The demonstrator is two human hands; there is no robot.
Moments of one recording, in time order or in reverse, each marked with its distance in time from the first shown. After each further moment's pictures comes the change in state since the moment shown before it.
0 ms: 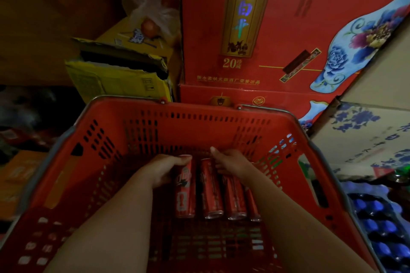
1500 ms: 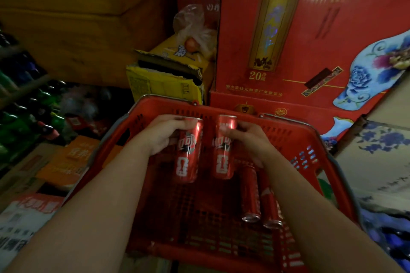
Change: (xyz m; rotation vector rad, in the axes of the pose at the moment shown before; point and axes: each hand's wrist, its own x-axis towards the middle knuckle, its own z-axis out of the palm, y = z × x) left_hand -0.104 0.058 -0.039 -0.187 0.093 0.463; right_hand -0.045 -0.080 -0.005 0.273 -0.187 -0.373
